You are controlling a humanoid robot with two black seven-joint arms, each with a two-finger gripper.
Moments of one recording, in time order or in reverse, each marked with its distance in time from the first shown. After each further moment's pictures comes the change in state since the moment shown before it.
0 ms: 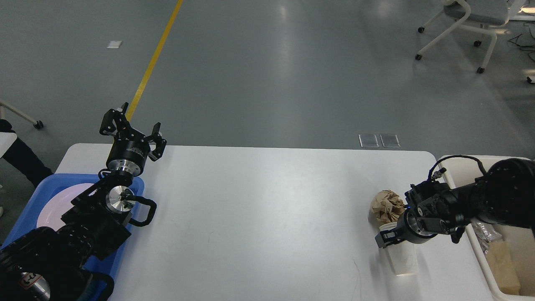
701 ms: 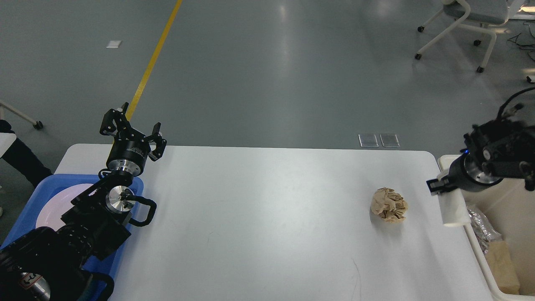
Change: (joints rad) left arm 0.000 0.000 0.000 0.000 0.000 0.000 0.000; right arm 0.543 -0.294 -0.089 0.343 -0.097 0.016 0.022
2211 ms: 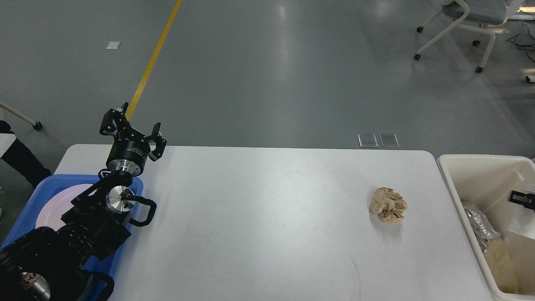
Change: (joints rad) left arm 0.000 0.000 0.000 0.000 0.000 0.000 0.000; right arm -0.913 -0.147 0.463 -0.900 0.180 -0.182 -0.008
